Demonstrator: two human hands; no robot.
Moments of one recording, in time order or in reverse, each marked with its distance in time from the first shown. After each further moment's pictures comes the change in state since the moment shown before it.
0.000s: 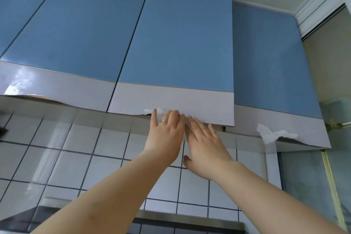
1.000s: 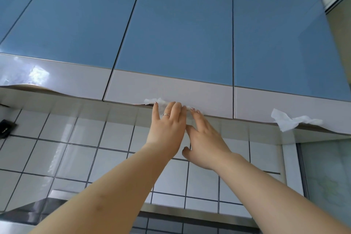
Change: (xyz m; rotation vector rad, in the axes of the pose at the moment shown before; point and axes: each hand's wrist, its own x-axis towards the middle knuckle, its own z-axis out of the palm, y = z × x) left_hand 0.007 0.013 0.041 0.093 -0.071 -0.020; right_hand 0.024 0.018 0.053 0.262 0.045 -0.021
